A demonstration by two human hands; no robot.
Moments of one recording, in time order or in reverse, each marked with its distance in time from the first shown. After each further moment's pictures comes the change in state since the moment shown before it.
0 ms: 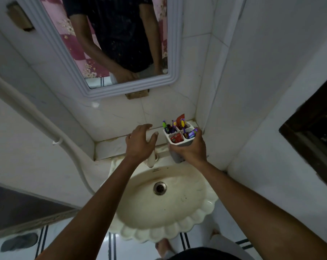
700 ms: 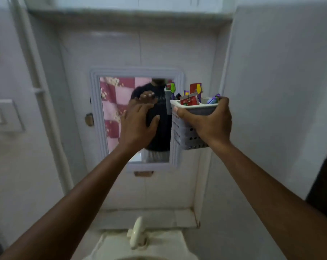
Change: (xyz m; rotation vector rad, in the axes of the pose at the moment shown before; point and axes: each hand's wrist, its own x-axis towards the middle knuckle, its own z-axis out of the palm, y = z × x) left_hand 0.079 0.221 -0.210 0.137 0.601 0.334; right_hand 0.013 -0.331 -0.209 0.152 0.286 -0.684
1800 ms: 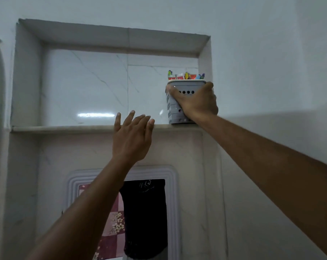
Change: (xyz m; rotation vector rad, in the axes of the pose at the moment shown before) left_hand 0.279 0.054 -0.069 0.277 0.398 0.278; right_hand 0.279 -0.213 0.005 -0.106 0.334 -0.225
